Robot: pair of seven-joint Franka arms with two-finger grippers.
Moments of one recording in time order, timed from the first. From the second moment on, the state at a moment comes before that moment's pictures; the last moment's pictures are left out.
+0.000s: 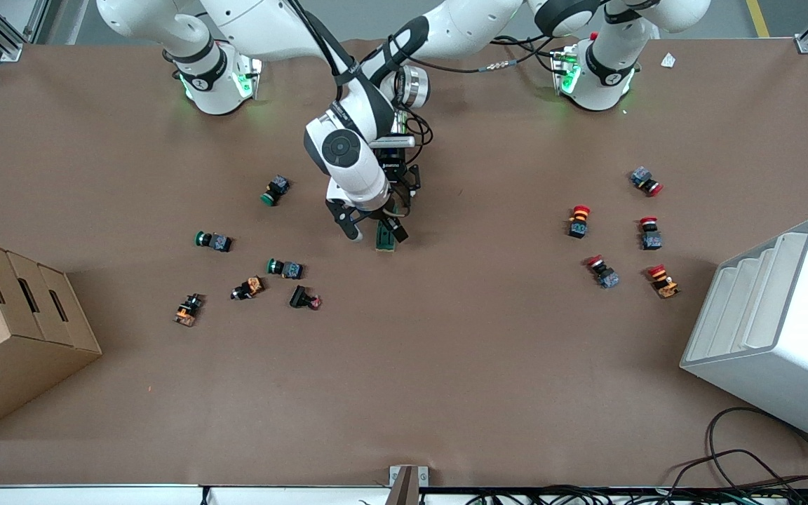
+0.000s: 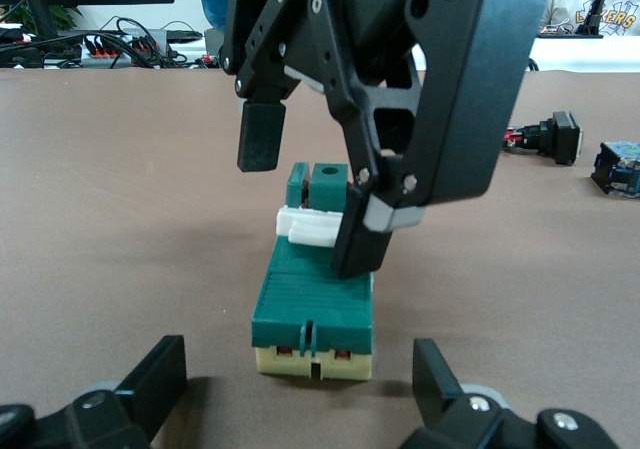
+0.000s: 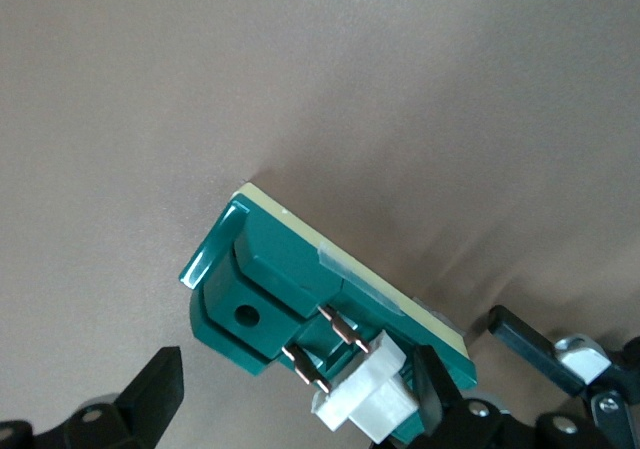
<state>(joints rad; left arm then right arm) -1.00 0.91 -0.39 -1.82 1.81 1.79 -2.62 0.86 0.55 -0.03 -1.96 0.33 2.64 1.54</state>
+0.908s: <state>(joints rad) -1.00 0.92 -0.38 -1.82 1.82 1.77 -2.62 0.78 0.54 -0.05 -1.85 0.33 2.62 1.54</state>
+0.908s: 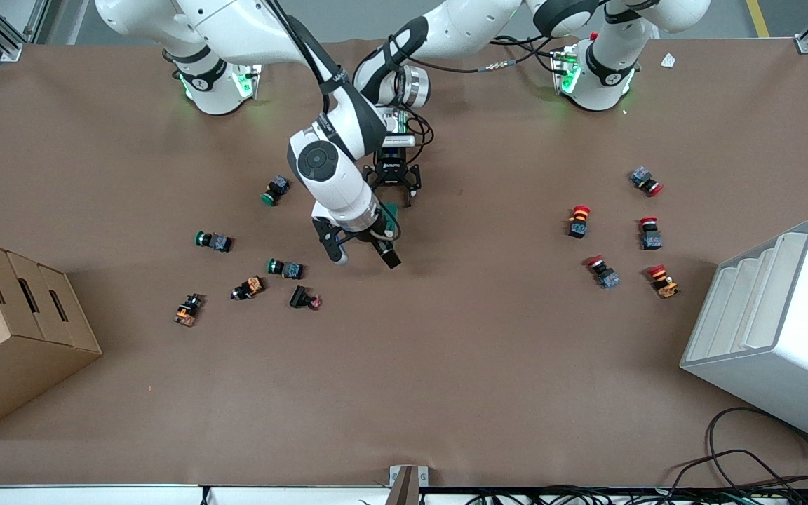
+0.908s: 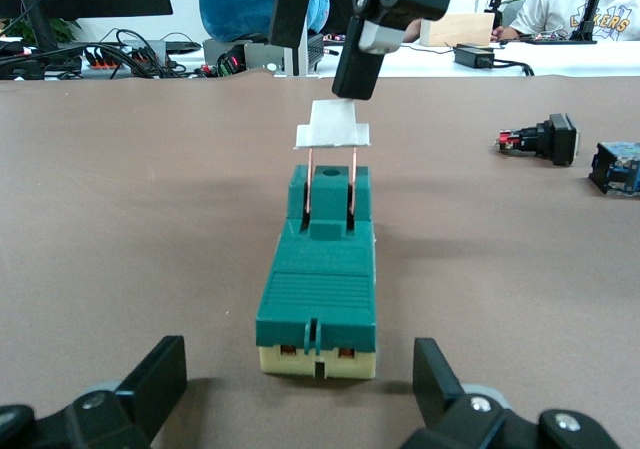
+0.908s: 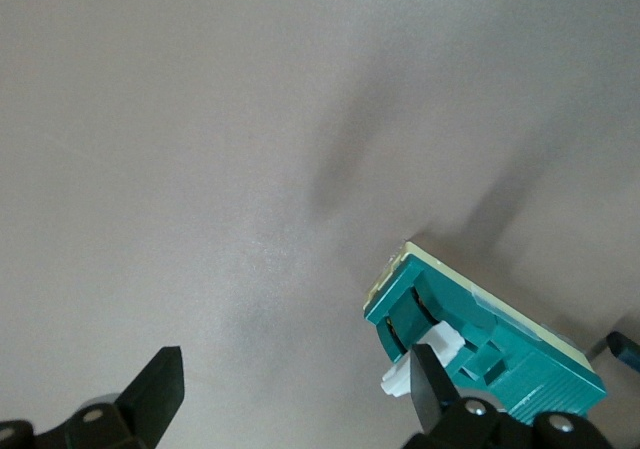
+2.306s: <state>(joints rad) -1.01 0.92 -0.38 -1.83 1.82 1.74 -2.62 0.77 0.69 -0.06 -1.76 0.33 2.62 1.54</state>
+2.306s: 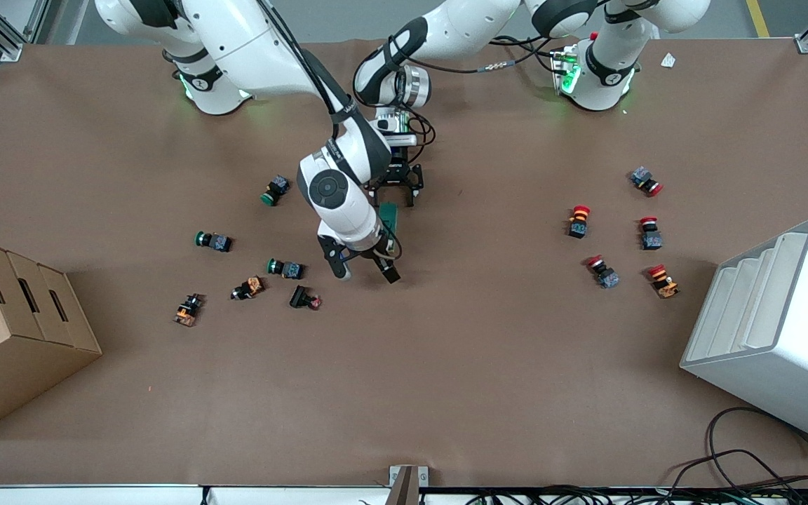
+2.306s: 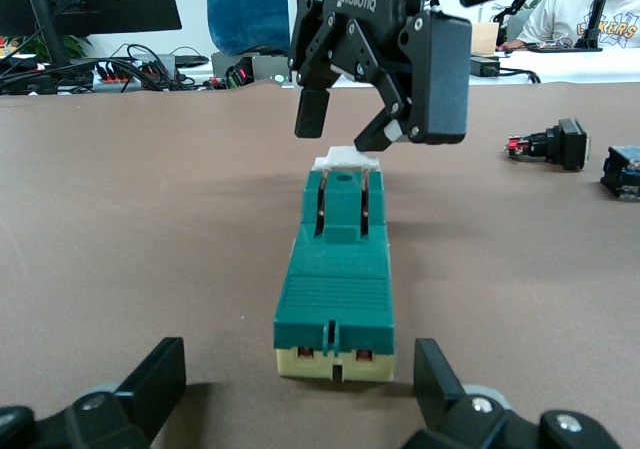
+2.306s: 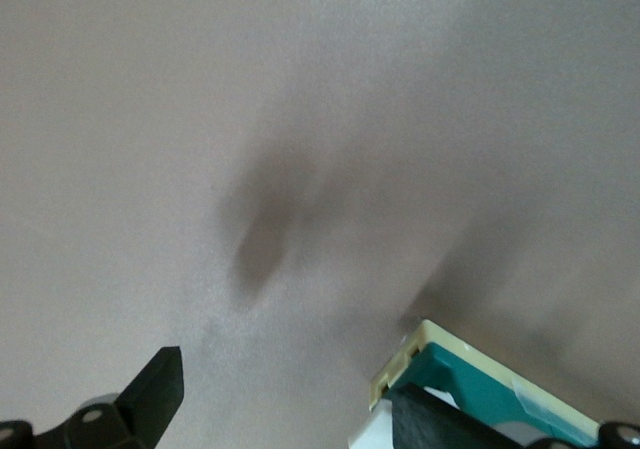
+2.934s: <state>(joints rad) -1.01 0.93 -0.38 -1.83 1.82 1.73 -2.63 0.76 0.52 -0.21 -1.70 0.31 2.17 1.28</state>
